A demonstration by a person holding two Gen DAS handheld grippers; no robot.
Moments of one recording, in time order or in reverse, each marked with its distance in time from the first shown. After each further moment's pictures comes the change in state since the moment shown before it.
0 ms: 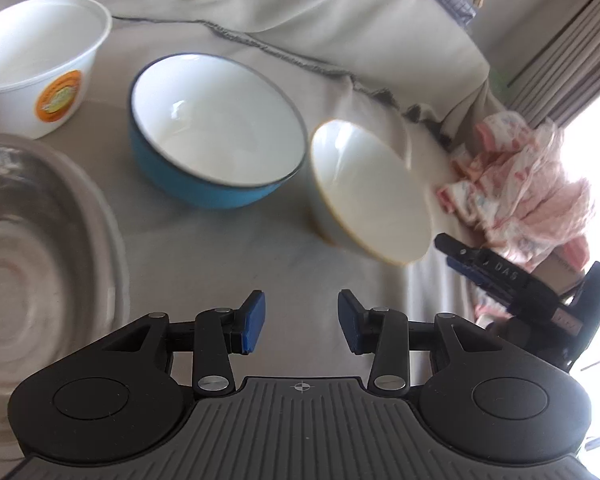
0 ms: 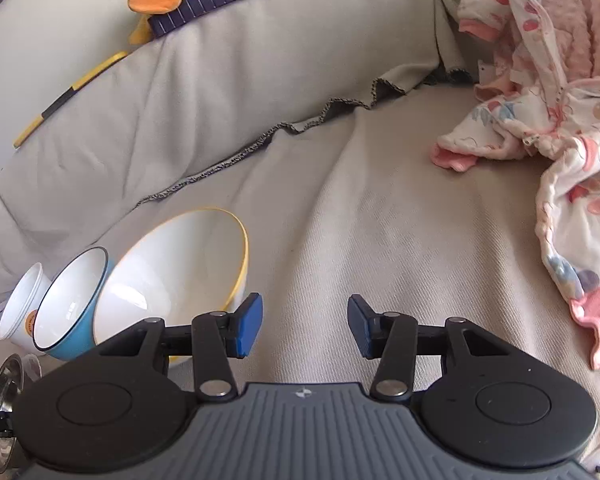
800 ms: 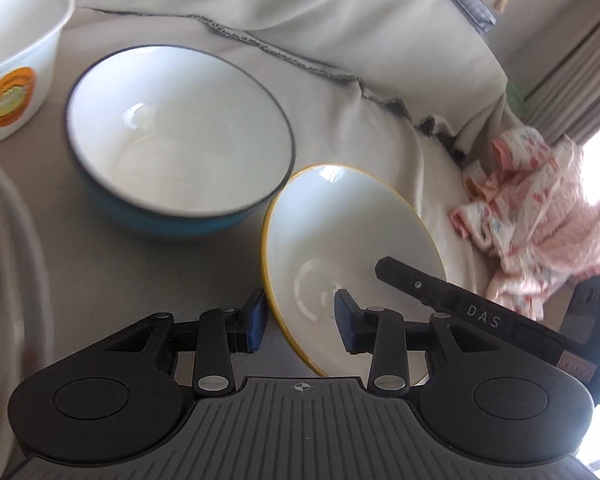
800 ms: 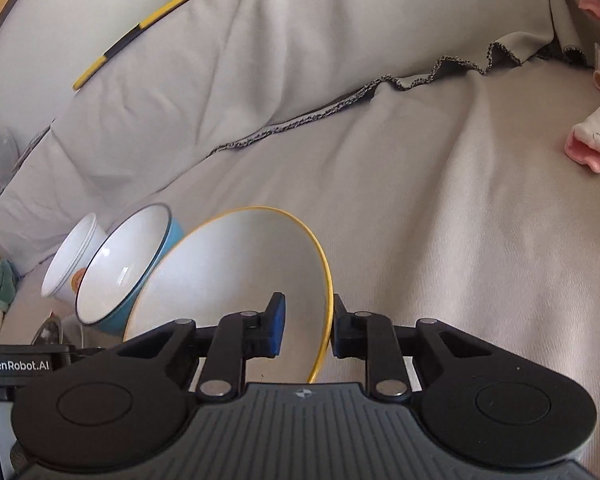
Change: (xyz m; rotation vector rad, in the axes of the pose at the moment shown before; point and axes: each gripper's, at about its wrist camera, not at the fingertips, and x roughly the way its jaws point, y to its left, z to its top) left arm 0.040 -0.012 0.004 0.000 -0.015 0.053; right arm 0.042 0.050 -0.009 -0.114 0.205 0.206
